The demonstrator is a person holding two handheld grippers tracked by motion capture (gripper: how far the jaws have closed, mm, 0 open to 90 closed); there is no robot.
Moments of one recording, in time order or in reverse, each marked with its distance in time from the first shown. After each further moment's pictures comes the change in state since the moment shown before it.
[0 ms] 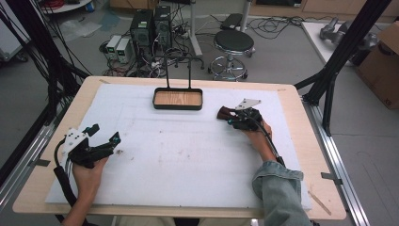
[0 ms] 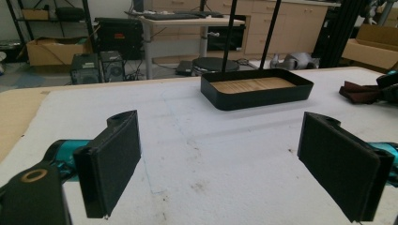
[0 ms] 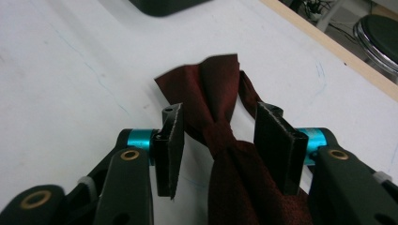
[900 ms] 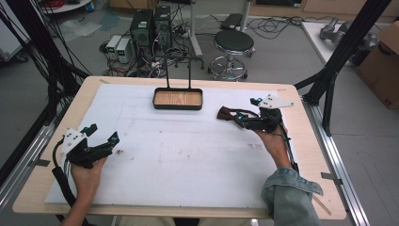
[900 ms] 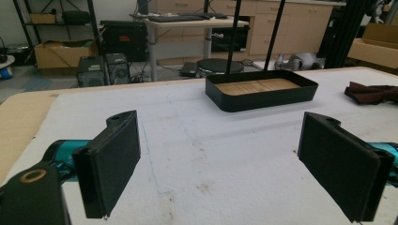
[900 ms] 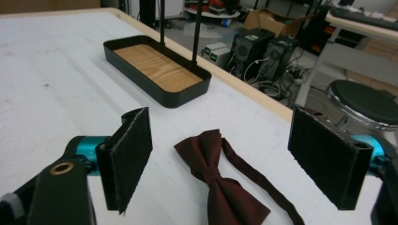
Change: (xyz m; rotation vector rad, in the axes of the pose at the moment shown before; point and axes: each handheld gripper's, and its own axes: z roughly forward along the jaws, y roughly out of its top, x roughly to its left) left arm 0.000 0.002 -0.003 -0.005 0.017 0.011; right arm -0.002 0.011 -0.084 -0.294 0.008 0.080
